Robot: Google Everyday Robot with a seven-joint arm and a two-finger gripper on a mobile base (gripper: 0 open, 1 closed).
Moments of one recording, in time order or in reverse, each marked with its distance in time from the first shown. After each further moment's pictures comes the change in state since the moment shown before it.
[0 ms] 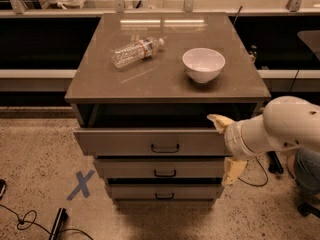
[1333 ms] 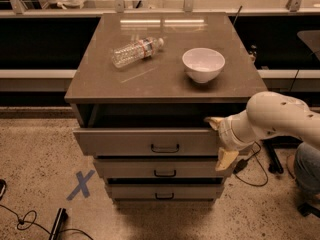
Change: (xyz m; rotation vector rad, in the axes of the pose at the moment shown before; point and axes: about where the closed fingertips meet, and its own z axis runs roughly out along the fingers) arm 0.037 -0.026 0.049 -0.040 0.046 0.005
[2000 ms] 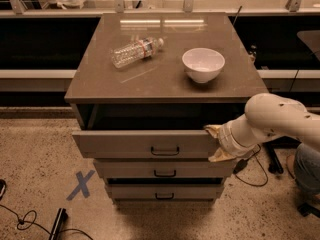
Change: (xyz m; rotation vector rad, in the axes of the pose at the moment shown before) arm -0.006 0.028 0.010 -0.106 -0.021 -0.021
